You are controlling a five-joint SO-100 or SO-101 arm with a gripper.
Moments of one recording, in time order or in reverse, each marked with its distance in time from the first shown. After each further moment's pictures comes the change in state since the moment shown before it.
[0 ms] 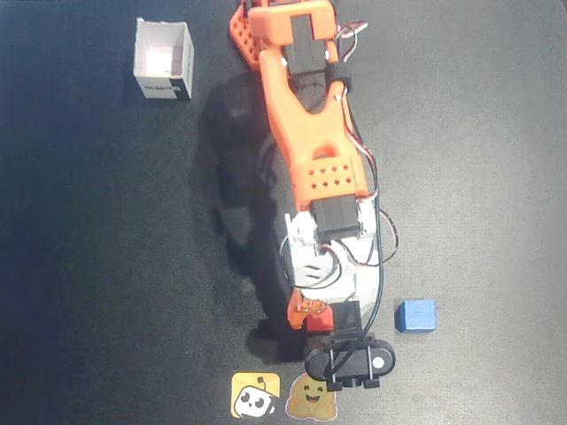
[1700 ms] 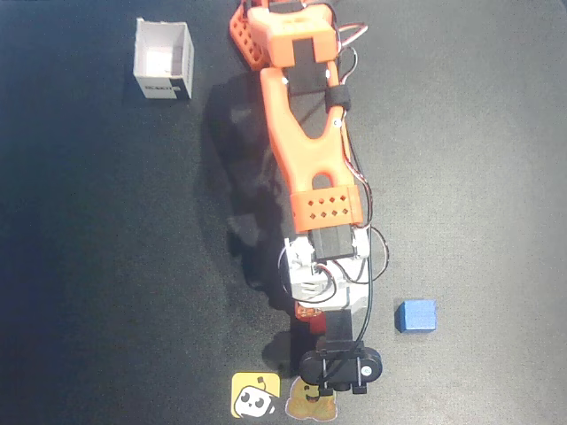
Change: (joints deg) arm 1.0 -6.3 6.1 -5.4 0.7
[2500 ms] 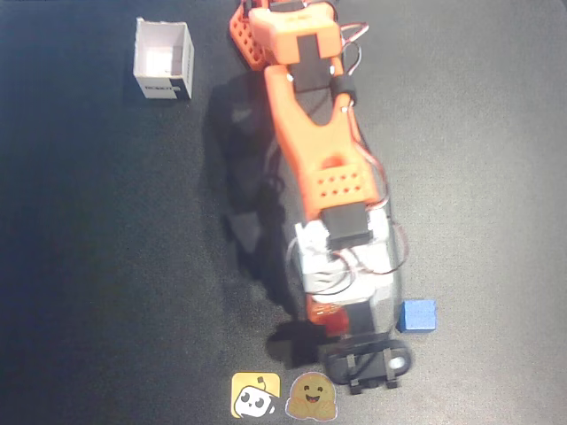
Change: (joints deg) arm -2.8 1.2 -18.1 15.1 -3.6
